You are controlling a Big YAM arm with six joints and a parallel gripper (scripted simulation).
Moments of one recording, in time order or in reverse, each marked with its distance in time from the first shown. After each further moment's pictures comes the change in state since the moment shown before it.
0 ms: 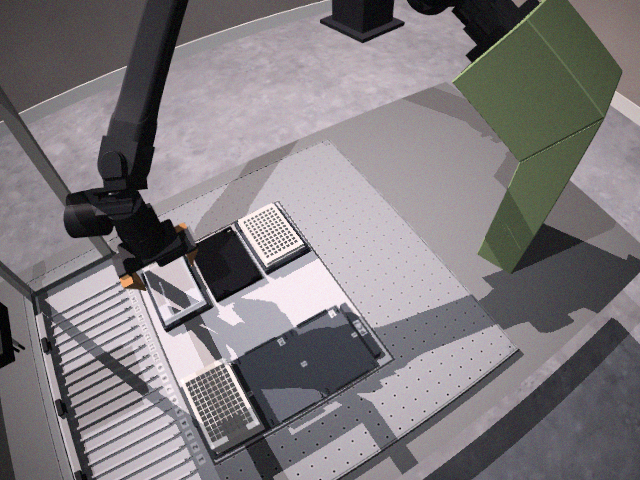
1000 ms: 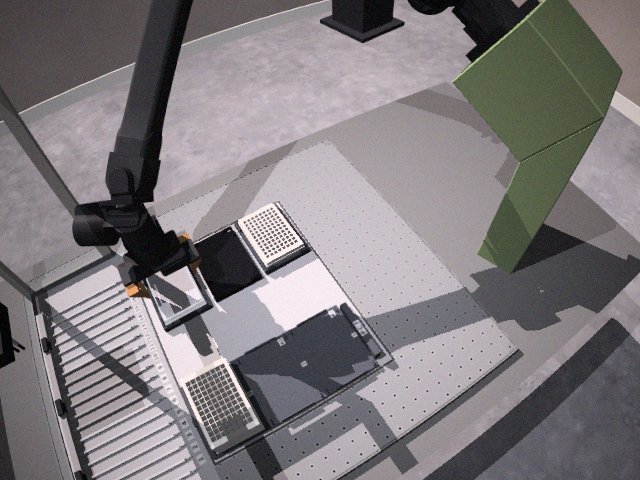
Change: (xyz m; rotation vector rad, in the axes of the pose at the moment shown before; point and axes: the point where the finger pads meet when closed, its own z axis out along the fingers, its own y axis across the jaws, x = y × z) arm -0.003 0.004 0.032 -0.007 -0.003 0.001
